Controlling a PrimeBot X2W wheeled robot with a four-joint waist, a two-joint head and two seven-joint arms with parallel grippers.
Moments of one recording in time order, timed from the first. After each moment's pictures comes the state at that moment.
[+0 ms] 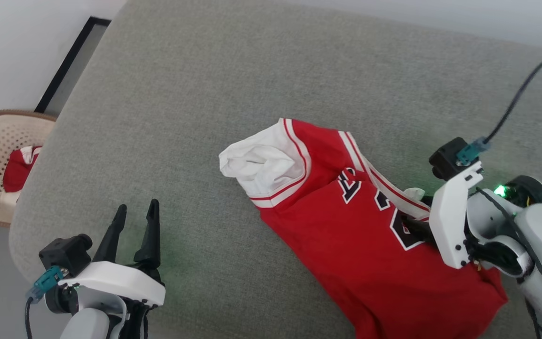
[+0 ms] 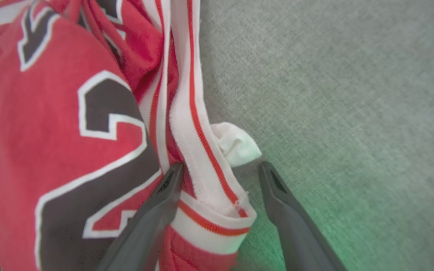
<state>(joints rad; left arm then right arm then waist) -0.18 0.24 -0.21 0.35 -0.64 -0.05 -0.26 -0.55 -0.56 0.60 0.23 0.76 0.13 0.72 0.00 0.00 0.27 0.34</state>
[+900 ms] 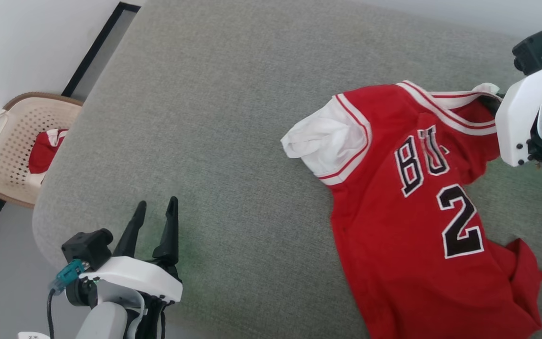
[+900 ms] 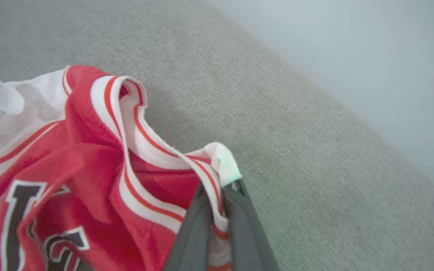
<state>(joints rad) -0.23 0.16 -0.18 0.43 -0.55 -0.12 -0.26 -0.94 -0.62 0.70 0.62 0.74 0.13 0.46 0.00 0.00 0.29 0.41</state>
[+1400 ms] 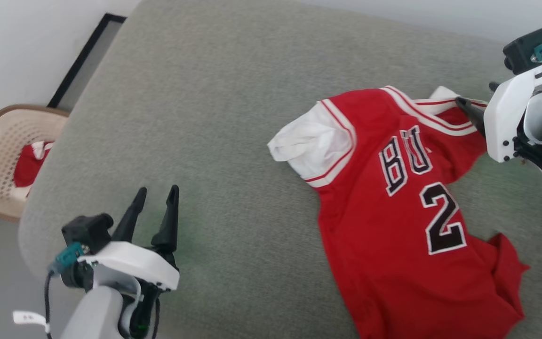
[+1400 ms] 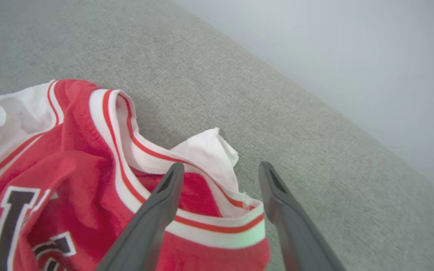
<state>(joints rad) -0.28 0.19 -0.22 0.46 -0.56 -0.13 -0.26 -1.02 -0.56 0.81 0.80 0.80 0.13 0.33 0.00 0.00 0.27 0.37</state>
